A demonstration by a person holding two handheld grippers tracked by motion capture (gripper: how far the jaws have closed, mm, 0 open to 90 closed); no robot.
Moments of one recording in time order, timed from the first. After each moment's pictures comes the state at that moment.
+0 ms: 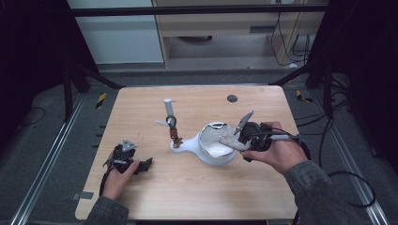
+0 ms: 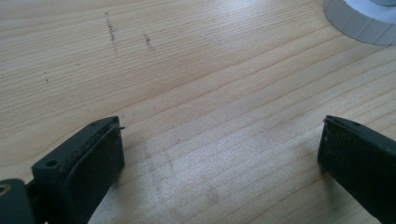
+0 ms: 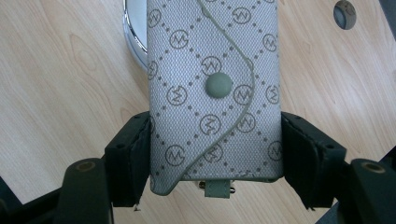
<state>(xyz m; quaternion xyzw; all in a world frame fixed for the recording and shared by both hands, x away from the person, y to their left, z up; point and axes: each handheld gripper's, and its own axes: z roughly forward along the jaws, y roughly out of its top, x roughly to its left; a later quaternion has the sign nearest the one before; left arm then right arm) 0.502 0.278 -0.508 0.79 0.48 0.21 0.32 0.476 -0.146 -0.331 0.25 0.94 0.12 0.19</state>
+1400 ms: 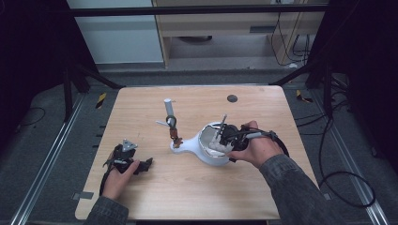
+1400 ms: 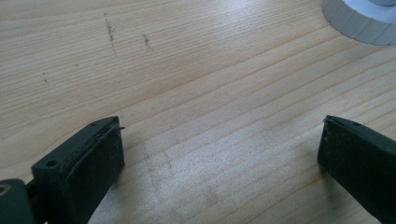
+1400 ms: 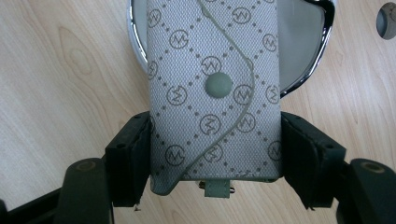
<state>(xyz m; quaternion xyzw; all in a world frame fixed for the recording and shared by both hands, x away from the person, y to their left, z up) 0.502 0.277 -0.509 0.79 0.48 0.21 0.32 0.501 -0.101 -0.363 0.22 0.96 0.05 0.17</state>
